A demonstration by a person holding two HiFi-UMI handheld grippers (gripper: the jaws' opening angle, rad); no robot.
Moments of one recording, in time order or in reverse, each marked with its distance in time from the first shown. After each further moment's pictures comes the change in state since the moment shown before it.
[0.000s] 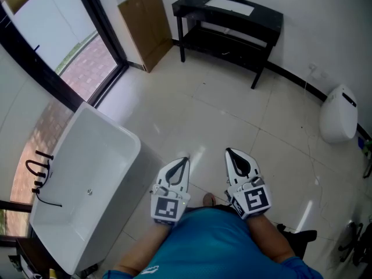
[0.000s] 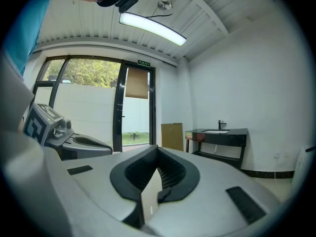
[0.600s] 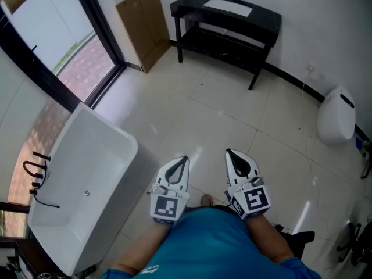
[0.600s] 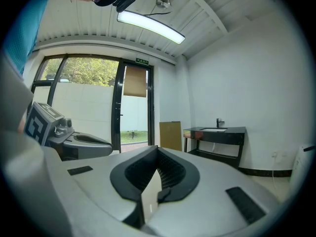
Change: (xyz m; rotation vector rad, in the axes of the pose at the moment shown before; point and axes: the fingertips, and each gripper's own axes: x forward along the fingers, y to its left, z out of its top) left arm 0.015 -0.002 0.004 0.001 -0.012 -0.006; right arm 0.001 -0.015 -0.004 0.006 0.015 -0.015
